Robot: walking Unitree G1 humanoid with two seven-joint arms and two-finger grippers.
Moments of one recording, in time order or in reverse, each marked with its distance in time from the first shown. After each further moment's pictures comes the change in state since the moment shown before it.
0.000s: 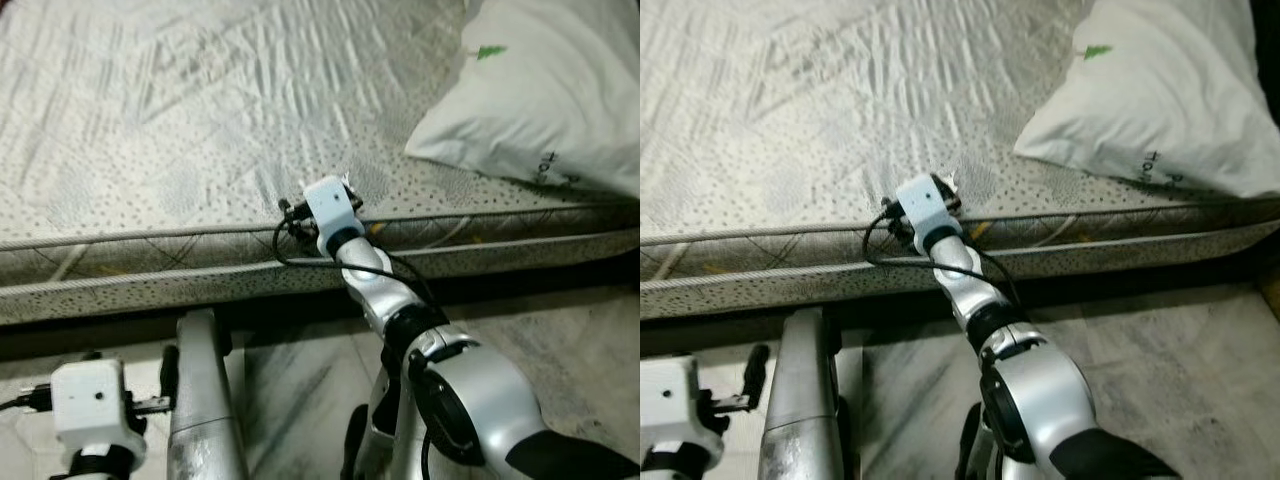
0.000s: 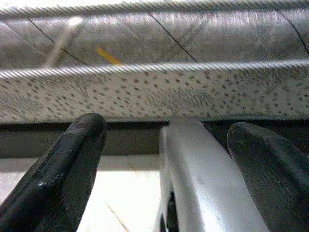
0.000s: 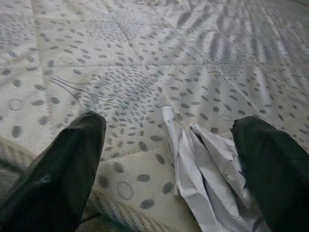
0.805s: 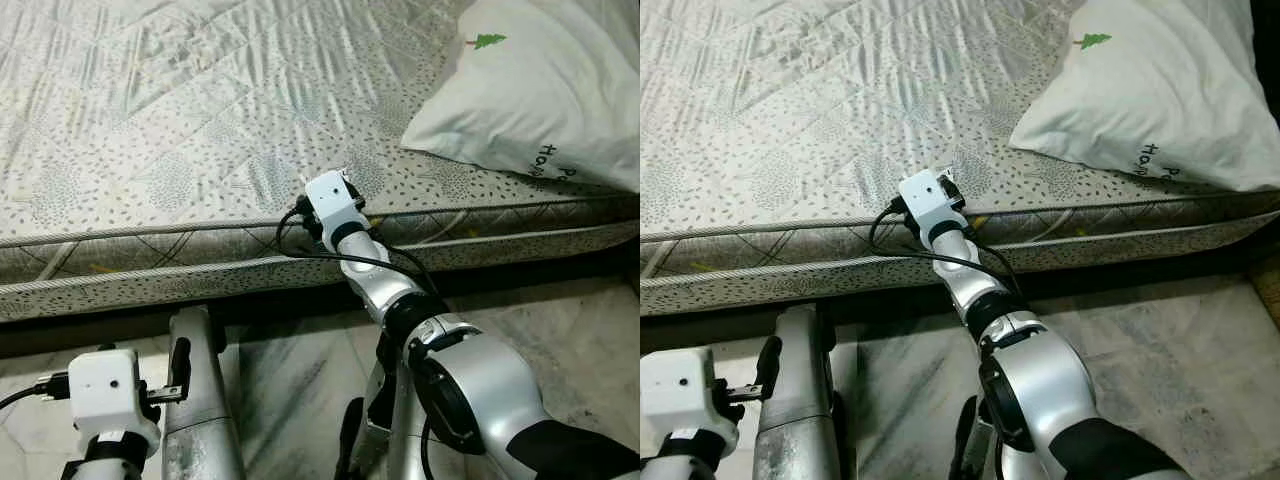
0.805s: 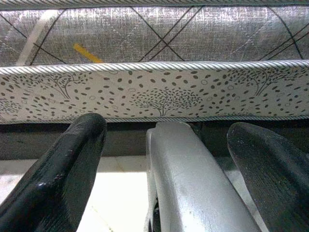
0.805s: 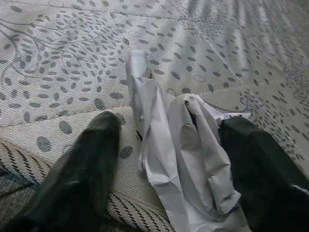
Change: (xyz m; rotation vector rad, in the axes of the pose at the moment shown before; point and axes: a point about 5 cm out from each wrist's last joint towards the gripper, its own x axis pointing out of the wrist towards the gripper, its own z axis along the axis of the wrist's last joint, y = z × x) left arm 0.014 -0.008 0.002 -0.013 -0.020 -0.008; right arm 0.003 -0.007 -0.005 -0.079 0.118 -0.081
